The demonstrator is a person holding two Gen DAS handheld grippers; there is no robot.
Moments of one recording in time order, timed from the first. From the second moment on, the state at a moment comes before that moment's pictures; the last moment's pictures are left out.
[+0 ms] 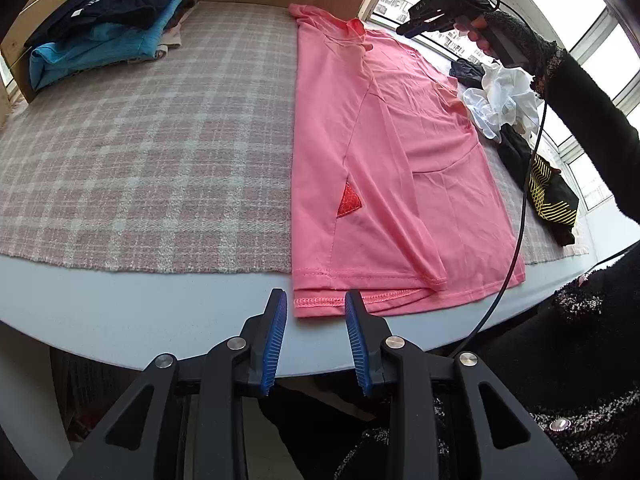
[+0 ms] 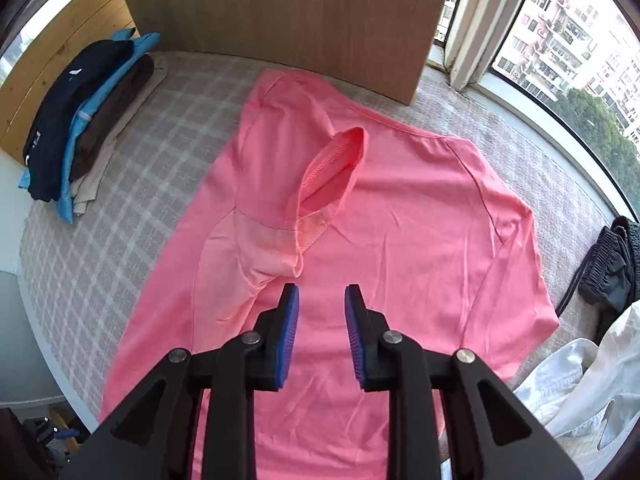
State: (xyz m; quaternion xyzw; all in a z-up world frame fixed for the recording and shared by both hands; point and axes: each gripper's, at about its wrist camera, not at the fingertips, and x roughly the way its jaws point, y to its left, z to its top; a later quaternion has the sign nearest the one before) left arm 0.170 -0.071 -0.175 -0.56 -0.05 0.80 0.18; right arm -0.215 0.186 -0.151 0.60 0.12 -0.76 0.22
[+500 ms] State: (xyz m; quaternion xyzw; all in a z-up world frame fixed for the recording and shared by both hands) left arm 0.145 -0.066 -0.205 -0.58 -0.01 0.79 0.22; right arm -0.169 0.165 -0.188 0.63 0.16 -0.72 0.24
